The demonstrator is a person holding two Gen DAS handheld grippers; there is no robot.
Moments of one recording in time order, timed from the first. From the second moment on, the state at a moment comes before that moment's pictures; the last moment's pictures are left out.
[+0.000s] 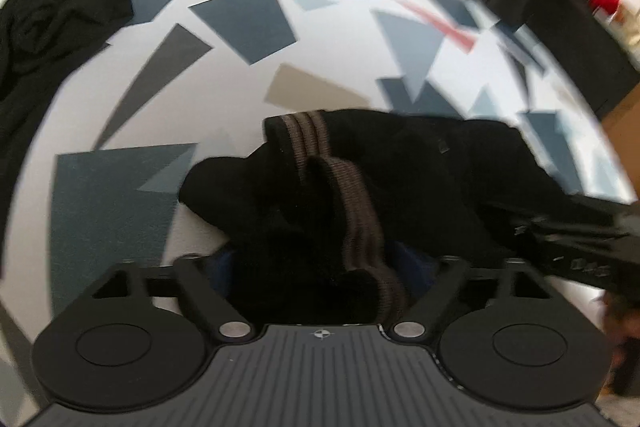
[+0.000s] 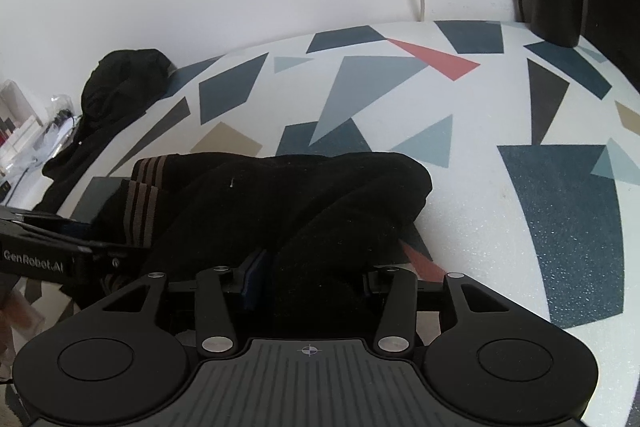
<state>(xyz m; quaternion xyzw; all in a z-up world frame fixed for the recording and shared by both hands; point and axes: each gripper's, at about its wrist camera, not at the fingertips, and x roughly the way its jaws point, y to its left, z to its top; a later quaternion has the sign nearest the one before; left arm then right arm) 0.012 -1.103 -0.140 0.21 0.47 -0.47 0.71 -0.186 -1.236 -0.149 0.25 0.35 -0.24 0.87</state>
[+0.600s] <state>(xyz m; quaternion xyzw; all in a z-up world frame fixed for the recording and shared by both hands) 0.017 -1.101 -0.144 0.22 0.47 -0.45 0.72 -0.178 -1.224 -0.158 0.21 0.37 -0.28 0.86</state>
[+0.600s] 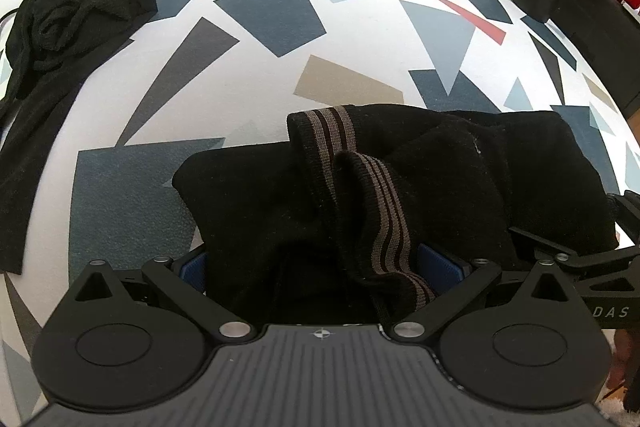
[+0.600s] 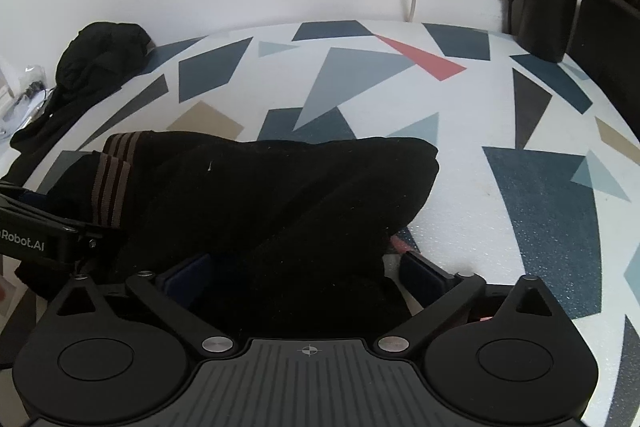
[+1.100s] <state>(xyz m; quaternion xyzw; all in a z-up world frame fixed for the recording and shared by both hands) 0.010 -1.093 -0.148 0.21 0.44 -0.47 0.74 -0.178 -1.220 -0.162 0.19 0.36 -0.29 0.87</state>
